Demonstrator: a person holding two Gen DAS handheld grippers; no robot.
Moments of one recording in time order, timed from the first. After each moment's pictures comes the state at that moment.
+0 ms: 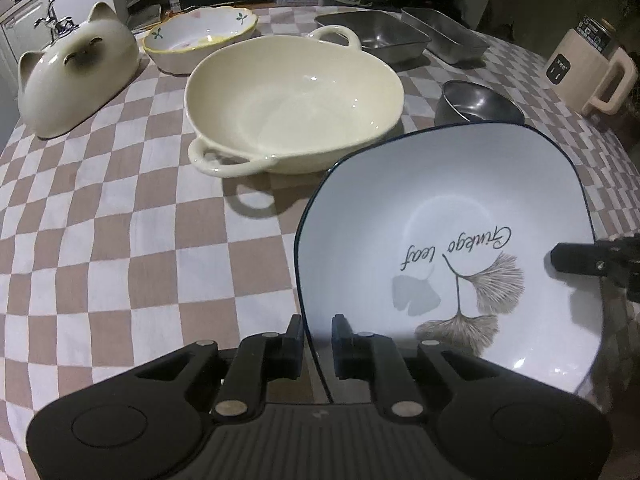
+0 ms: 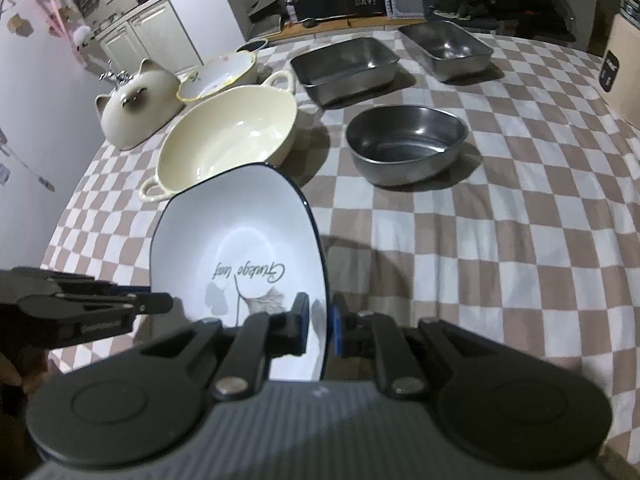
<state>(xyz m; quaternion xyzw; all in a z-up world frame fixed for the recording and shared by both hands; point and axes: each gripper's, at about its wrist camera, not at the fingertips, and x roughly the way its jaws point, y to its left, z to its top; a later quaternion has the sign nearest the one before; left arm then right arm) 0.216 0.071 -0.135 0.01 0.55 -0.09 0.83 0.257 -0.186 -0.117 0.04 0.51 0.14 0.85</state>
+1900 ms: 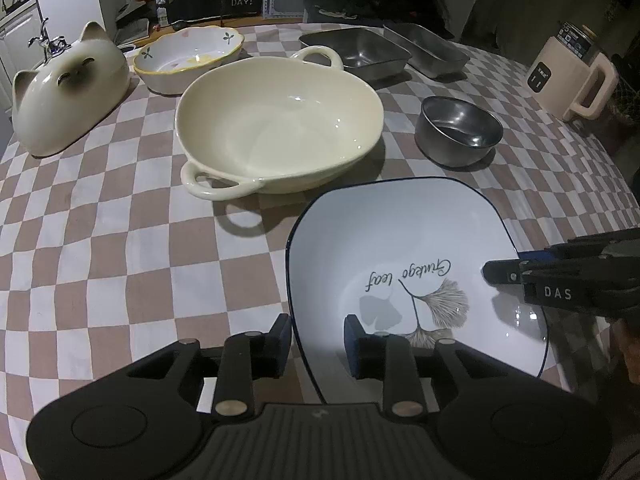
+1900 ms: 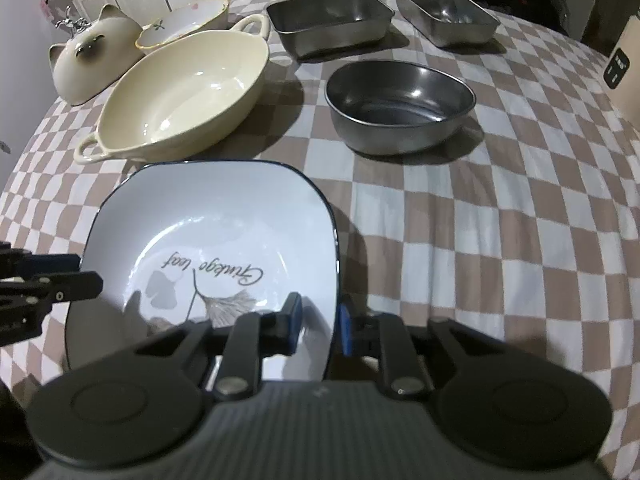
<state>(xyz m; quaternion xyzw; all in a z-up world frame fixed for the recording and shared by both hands) 0.211 0.069 -0.121 0.01 0.53 -0.11 0.84 0.292 -0.174 -0.161 -0.03 0.56 0.09 0.82</state>
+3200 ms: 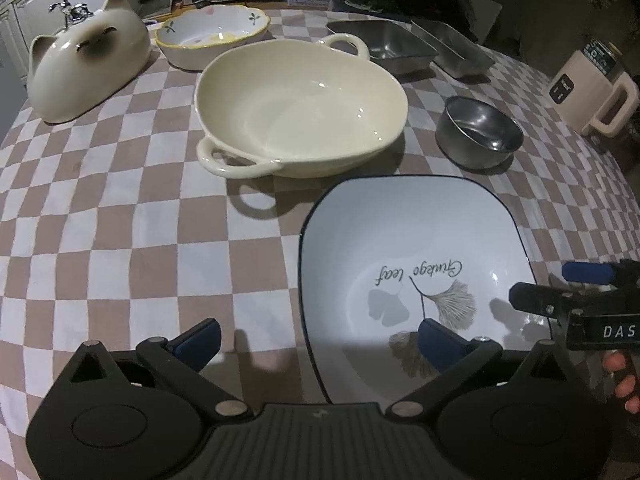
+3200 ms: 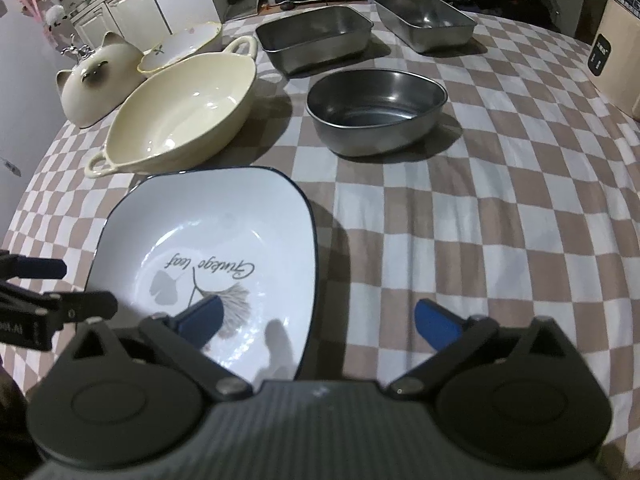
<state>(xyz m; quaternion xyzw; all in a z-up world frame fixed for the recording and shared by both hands) 0.213 0.074 -0.124 -0.02 0.55 -0.08 0.83 0.274 -0.197 -0.155 0.01 0.54 0.10 0.84</state>
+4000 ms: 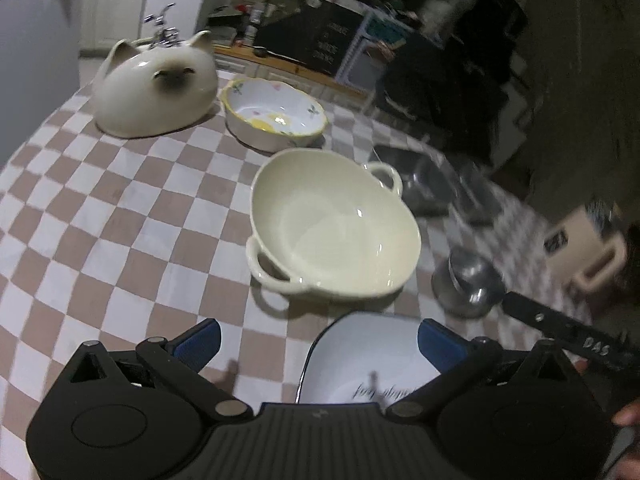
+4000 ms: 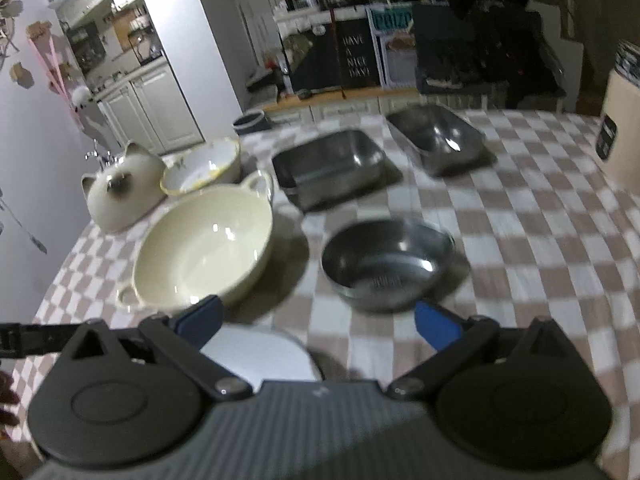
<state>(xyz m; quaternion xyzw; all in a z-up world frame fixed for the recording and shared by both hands) 0.225 0.121 -0.082 -0.21 0.45 -0.03 0.87 0.329 -0.203 -0.108 0.06 0.41 0.14 0.90</state>
